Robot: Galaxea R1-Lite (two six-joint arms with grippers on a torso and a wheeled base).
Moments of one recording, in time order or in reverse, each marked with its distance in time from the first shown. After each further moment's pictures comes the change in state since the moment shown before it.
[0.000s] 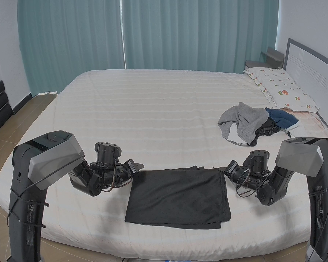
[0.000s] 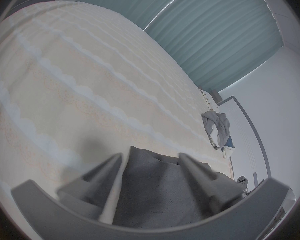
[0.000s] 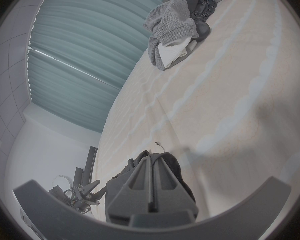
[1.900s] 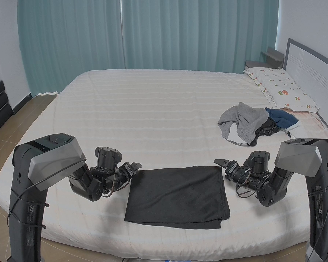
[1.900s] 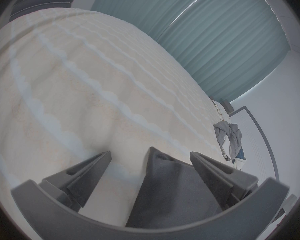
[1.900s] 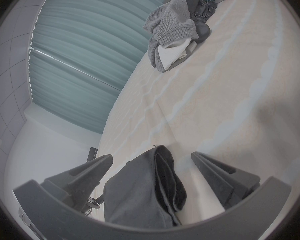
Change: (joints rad) left arm -0.009 -0.002 0.065 -0.044 0.166 -0.057; right arm -0.007 0.017 -0.003 -0.033 -0.002 -0.005
